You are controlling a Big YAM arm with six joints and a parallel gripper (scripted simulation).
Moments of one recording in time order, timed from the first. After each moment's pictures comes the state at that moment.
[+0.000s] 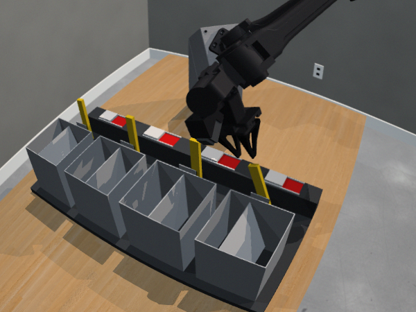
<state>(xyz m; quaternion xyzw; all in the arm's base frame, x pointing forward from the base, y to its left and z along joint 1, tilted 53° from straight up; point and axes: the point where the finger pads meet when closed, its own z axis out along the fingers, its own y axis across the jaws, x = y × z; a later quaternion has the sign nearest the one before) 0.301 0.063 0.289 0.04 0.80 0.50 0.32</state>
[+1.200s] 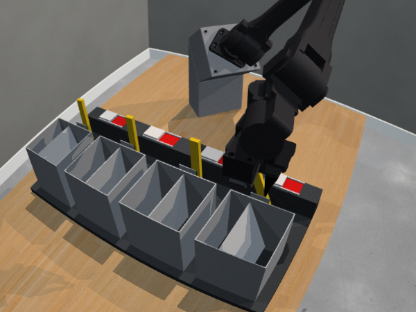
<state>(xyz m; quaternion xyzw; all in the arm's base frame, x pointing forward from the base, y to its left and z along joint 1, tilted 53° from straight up) 0.363 0.051 0.431 0.06 0.88 0.32 0.34</state>
